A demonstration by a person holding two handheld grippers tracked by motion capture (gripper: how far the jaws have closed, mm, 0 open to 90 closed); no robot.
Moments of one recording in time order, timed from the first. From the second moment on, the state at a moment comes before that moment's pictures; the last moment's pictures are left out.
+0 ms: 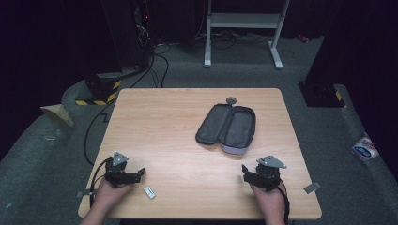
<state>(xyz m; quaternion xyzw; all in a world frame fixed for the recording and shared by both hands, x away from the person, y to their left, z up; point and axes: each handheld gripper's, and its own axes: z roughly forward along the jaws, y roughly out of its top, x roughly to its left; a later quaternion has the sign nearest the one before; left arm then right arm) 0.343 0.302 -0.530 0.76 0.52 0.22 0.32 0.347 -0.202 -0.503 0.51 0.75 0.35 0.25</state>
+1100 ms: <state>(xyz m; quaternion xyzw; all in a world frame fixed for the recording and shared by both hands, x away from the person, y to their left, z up) 0.343 0.302 -0.530 0.76 0.52 0.22 0.32 0.412 -0.159 -0.472 0.47 0.77 0.38 0.21</state>
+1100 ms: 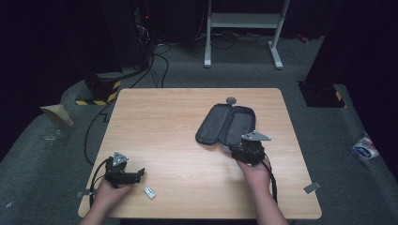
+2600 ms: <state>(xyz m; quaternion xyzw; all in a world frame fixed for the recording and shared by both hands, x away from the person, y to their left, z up) 0.342 0.303 -0.530 0.77 0.51 0.22 0.32 0.383 -0.162 -0.472 0.47 0.75 0.41 0.24</state>
